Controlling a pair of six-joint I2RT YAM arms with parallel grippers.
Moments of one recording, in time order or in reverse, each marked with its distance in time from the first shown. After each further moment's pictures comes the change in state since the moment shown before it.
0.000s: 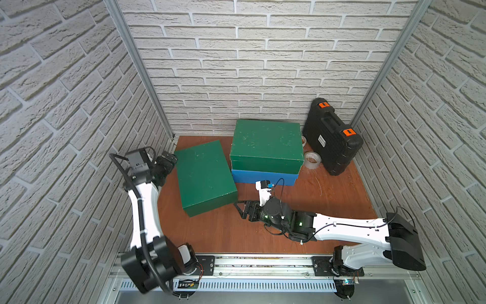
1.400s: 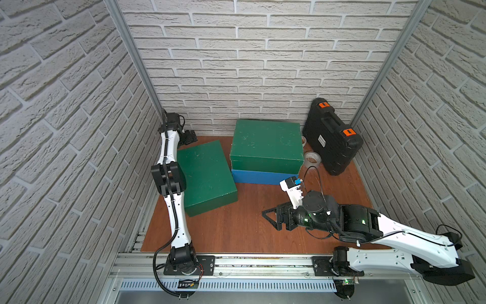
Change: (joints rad) left arm -0.267 1.185 1.315 -0.437 -0.267 0.488; right arm 0.026 -0.399 0.243 -0.795 -0.115 -0.140
